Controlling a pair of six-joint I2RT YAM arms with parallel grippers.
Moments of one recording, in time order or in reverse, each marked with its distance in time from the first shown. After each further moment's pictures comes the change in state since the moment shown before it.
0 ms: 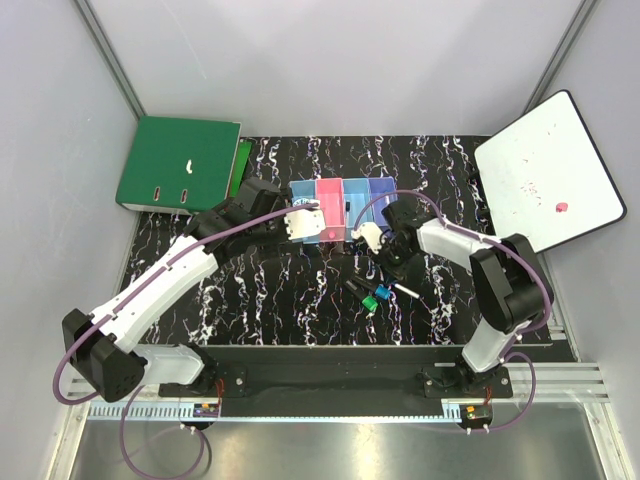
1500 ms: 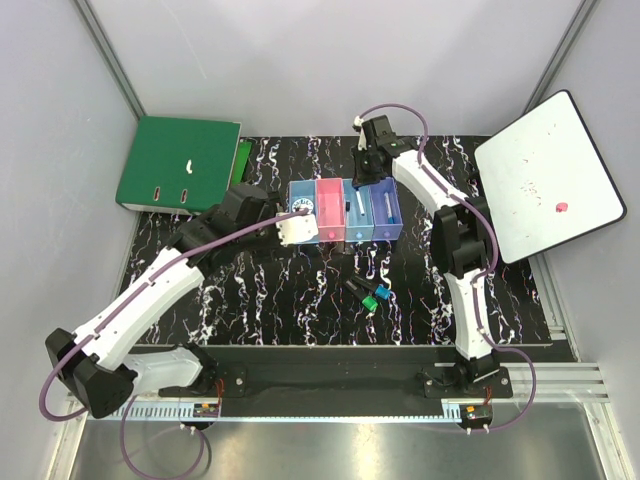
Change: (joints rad) left arm -0.003 -0.106 -0.029 -0.013 0.024 0.007; right arm -0.063 0.563 1.056 -0.057 0.194 0.757
